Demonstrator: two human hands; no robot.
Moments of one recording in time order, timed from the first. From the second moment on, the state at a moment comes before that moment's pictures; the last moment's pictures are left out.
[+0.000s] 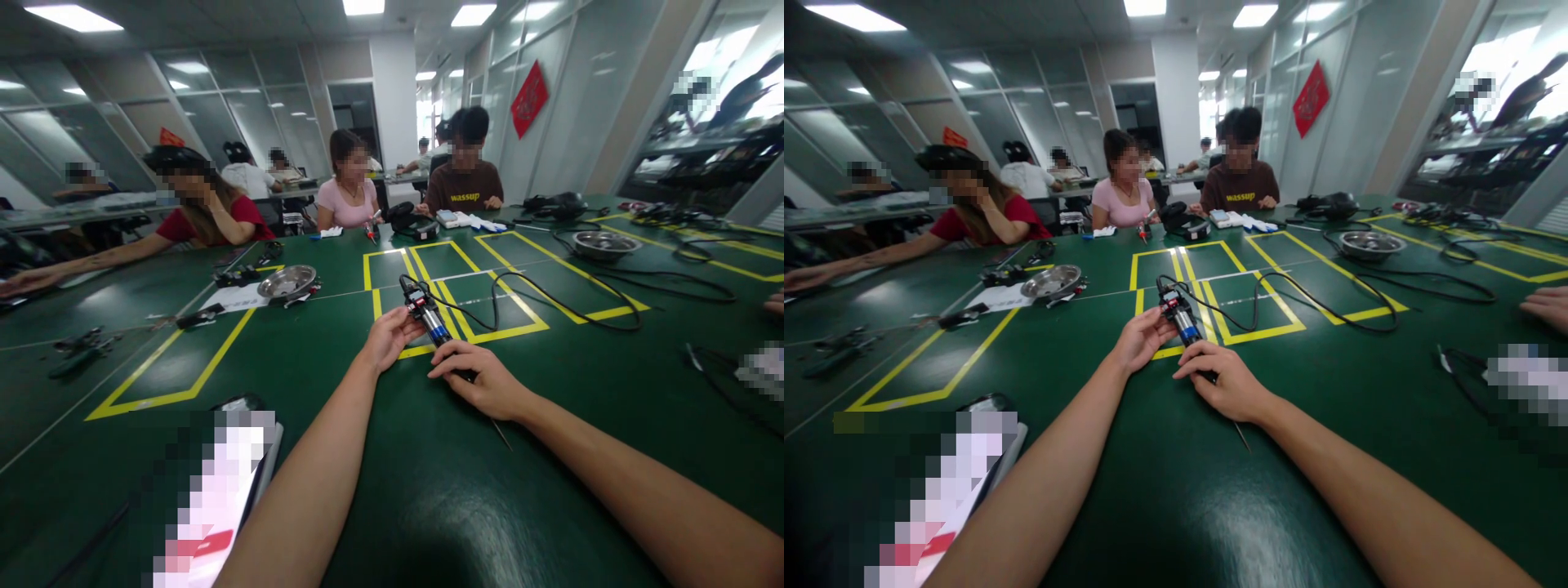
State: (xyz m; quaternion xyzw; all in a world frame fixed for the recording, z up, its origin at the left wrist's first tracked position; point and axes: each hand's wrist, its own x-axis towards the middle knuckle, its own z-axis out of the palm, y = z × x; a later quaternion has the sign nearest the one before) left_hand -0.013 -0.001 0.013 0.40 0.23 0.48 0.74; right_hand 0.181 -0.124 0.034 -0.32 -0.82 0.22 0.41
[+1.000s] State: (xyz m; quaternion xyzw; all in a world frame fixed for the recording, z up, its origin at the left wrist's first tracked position) left_hand -0.011 -0.004 0.014 0.38 0.24 0.50 0.74; right_hand 0.175 -0.138 0.043 -0.41 -0.89 -0.05 0.20
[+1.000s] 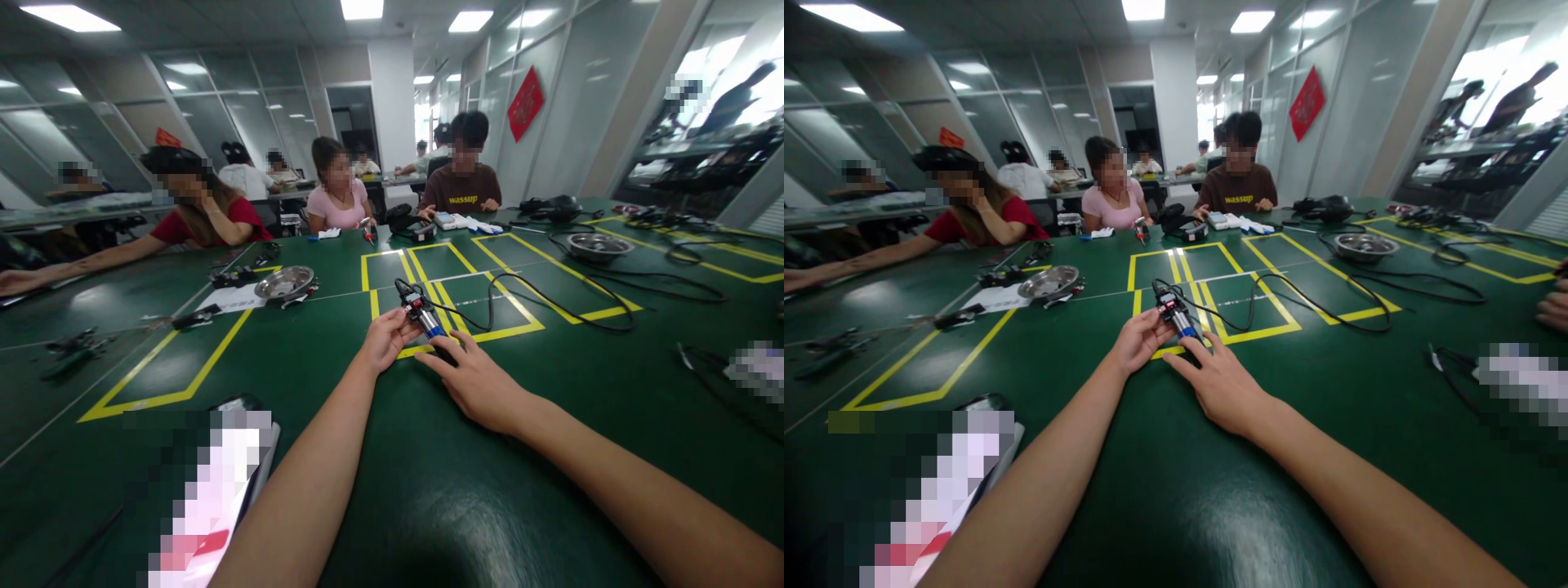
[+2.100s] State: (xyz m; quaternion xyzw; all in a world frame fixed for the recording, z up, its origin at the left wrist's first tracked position) left_hand -0.010 0.002 0.007 0.36 0.26 0.52 0.73; right_hand 0.154 -0.136 0.024 -0.55 -0.81 -0.14 0.15
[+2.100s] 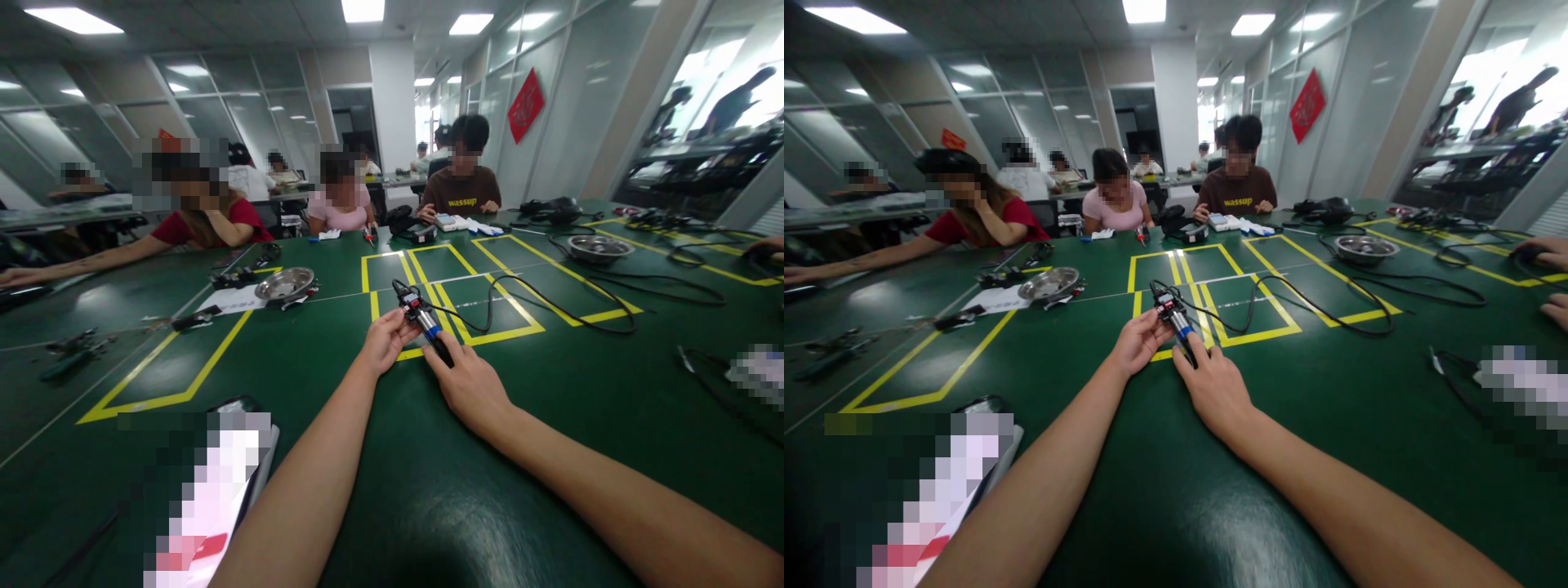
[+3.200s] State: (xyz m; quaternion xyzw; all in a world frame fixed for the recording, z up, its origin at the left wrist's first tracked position) left_hand -0.006 -0.004 0.016 0.40 0.28 0.49 0.72; right_hand 0.348 -0.062 0.031 -0.56 -0.12 0.29 0.77
